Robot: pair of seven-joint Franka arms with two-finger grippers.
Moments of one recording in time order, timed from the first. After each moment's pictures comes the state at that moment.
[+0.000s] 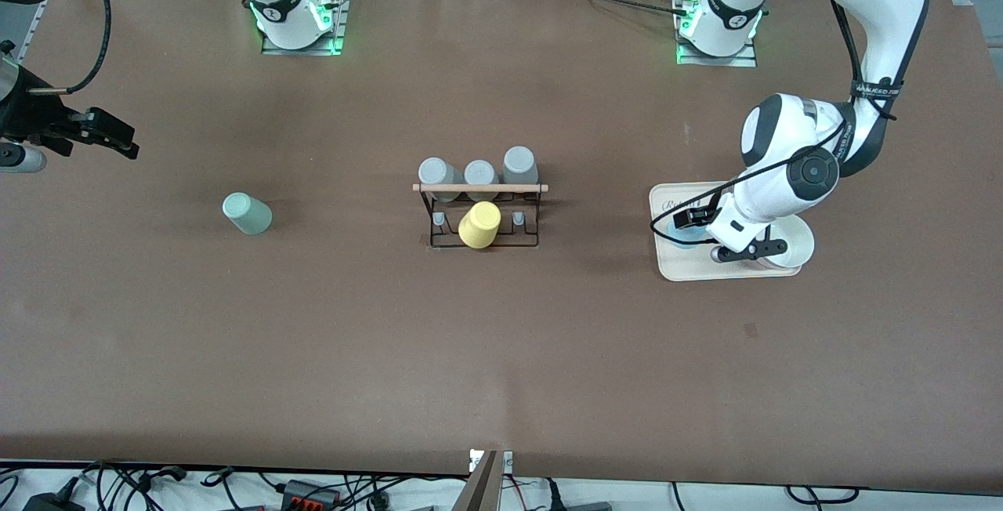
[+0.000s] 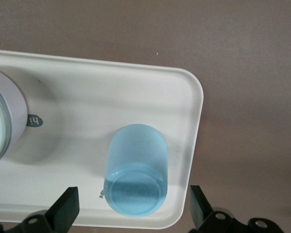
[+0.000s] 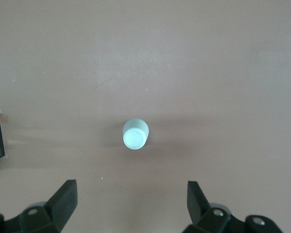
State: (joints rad) left arm -0.03 0.33 -0.17 -2.08 -0.05 2.27 -0.34; right arm -0.05 -0.02 0.01 -1.74 -0.04 1.71 -0.01
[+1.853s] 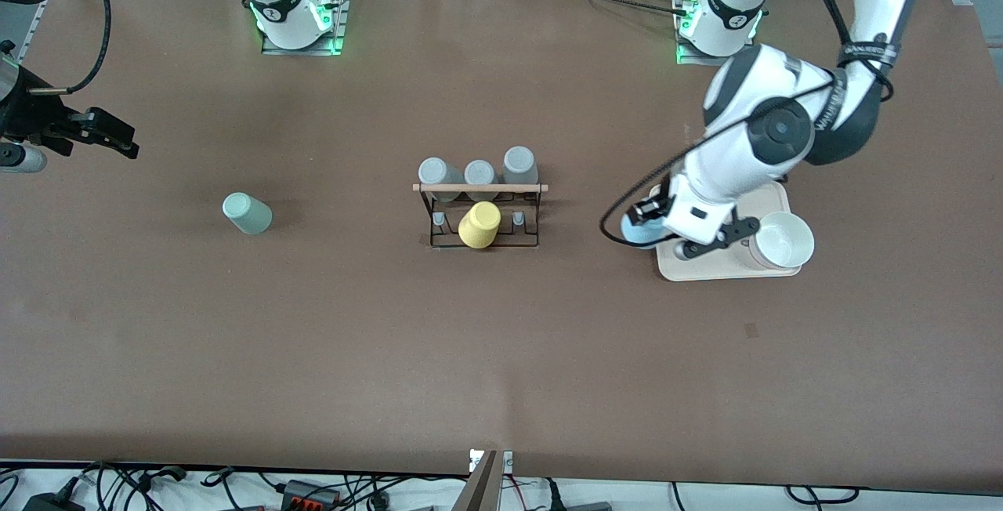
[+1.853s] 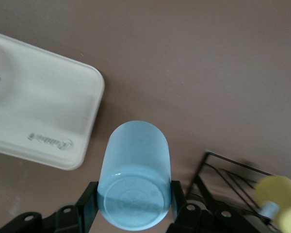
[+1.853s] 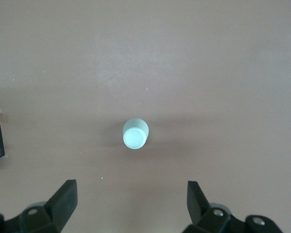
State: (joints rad) left arm -0.08 0.33 -0.38 -1.69 -0.04 1.96 -0.86; right arm -0.06 -0.02 0.01 -1.74 -0.04 1.70 -0.01
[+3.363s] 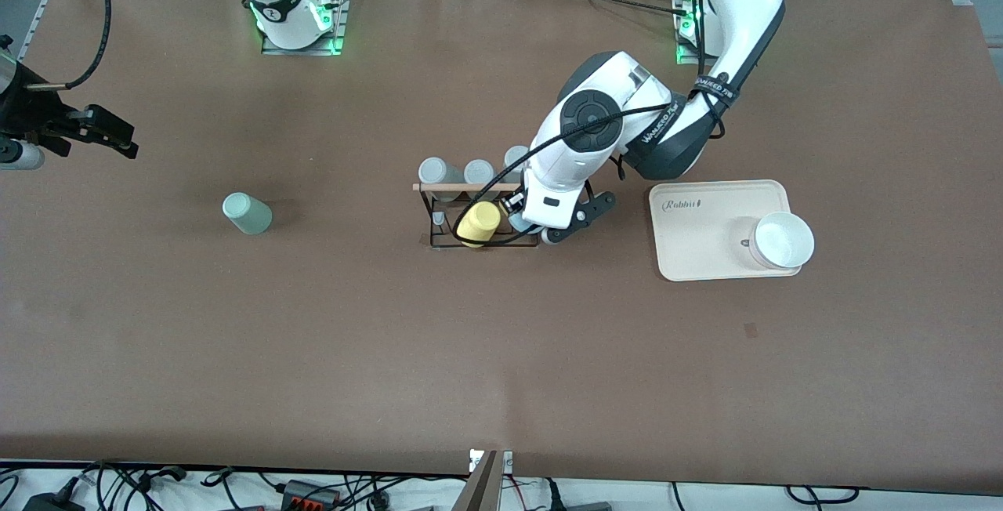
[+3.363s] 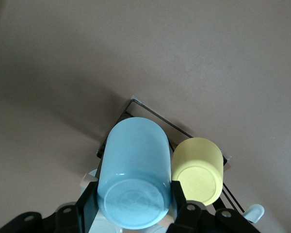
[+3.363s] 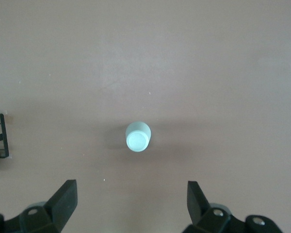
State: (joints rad) left arm -0.33 0.61 -0.42 -1.40 0.01 1.98 -1.31; right arm -0.05 -0.02 0.02 -1.72 -0.04 1.69 -0.01
